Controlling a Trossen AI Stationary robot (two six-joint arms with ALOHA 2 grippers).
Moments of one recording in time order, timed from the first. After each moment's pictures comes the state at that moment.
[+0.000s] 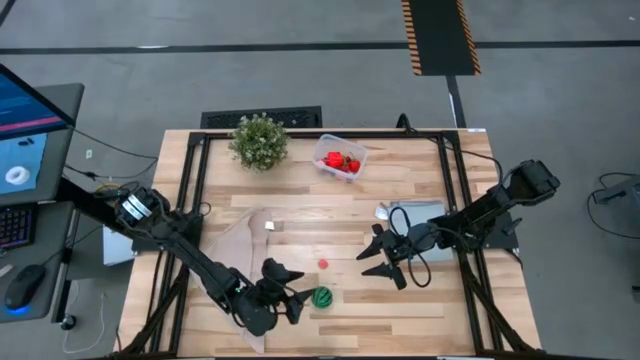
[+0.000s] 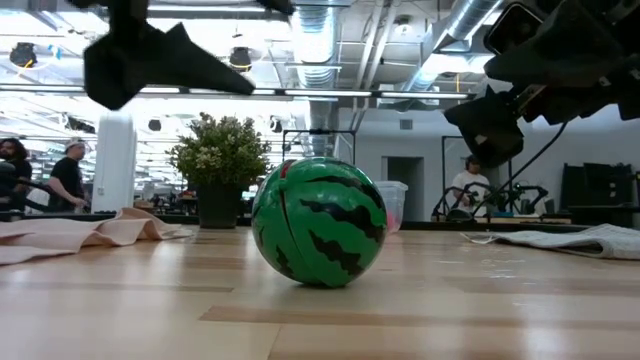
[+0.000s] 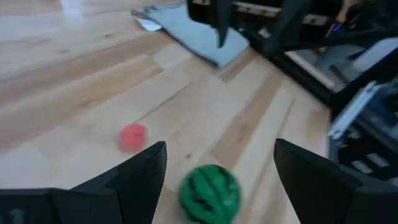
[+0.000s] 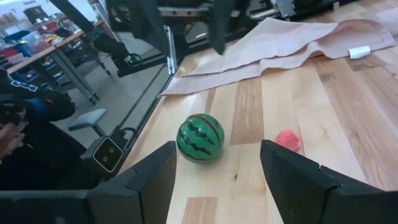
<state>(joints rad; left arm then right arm) -0.71 1.77 1.03 0.02 -0.90 -1.14 0.38 1.46 0.30 0.91 0.00 0.37</state>
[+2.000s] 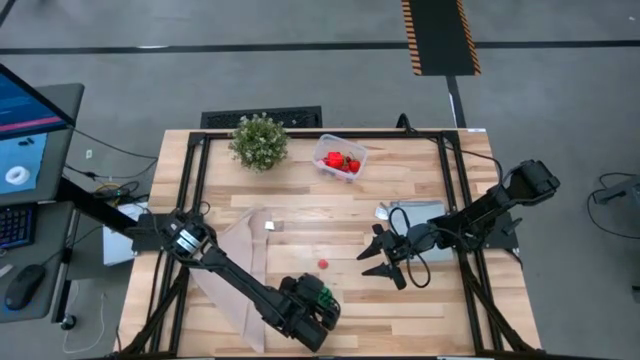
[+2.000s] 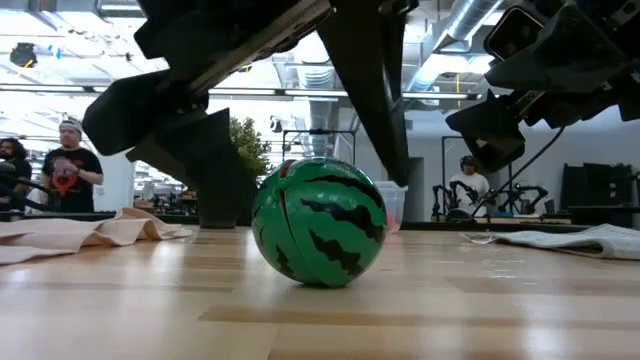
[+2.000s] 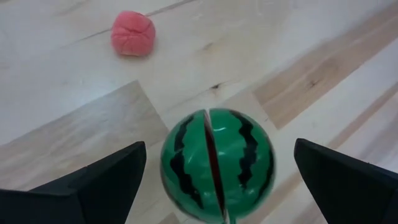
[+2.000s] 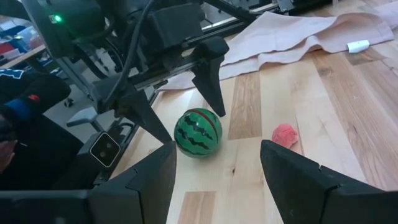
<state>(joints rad) -0.61 2.23 1.71 -0.74 -0.58 -1.59 0.38 1.46 0.30 0.89 0.00 0.37</state>
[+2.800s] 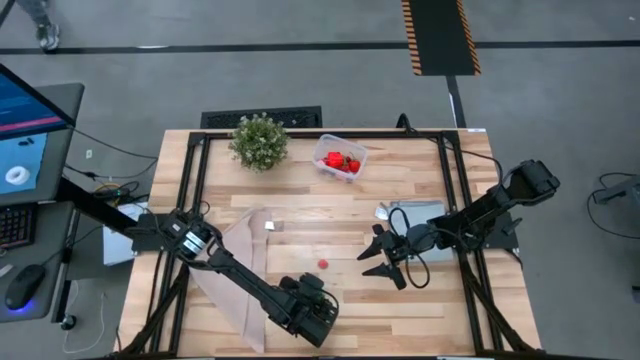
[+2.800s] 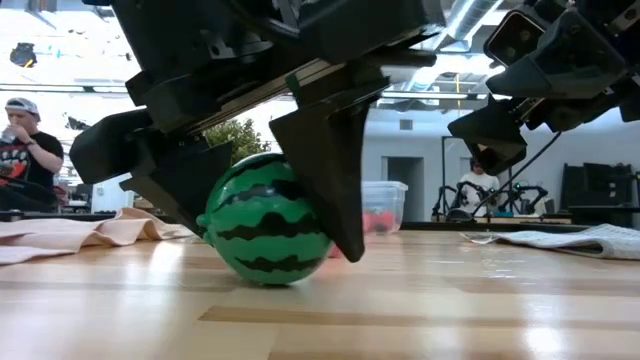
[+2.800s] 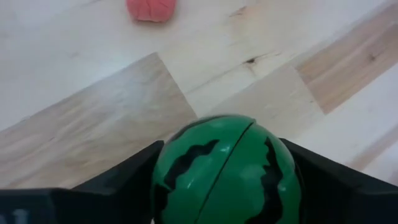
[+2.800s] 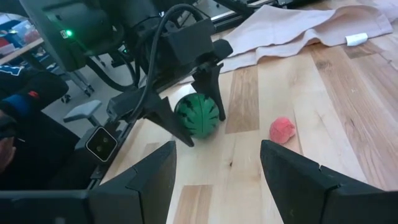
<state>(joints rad) -0.59 2.28 1.72 -0.79 -0.49 -1.60 0.38 1.46 0.30 0.87 0.00 0.37</state>
